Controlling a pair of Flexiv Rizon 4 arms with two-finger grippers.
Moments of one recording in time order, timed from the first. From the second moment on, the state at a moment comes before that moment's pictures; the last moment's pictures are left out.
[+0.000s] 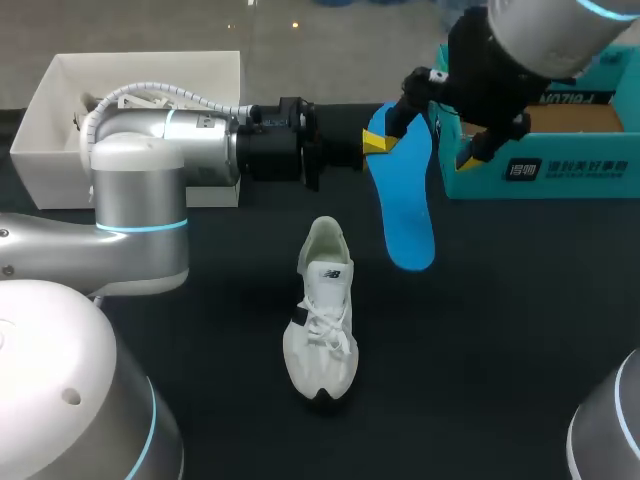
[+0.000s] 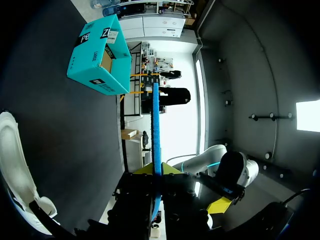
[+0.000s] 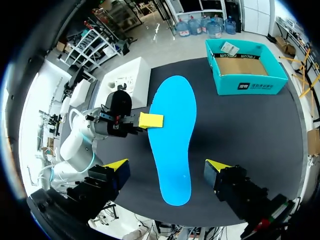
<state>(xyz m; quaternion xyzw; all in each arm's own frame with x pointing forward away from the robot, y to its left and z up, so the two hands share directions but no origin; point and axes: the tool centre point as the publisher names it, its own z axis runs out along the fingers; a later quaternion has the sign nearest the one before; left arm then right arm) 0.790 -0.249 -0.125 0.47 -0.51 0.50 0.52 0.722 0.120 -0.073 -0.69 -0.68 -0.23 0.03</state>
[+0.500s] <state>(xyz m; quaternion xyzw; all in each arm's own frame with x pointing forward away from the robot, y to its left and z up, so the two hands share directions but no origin) 0.790 -0.249 -0.125 0.47 -0.51 0.50 0.52 0.717 0.090 -0.090 -0.63 -0.70 -0.32 0.14</state>
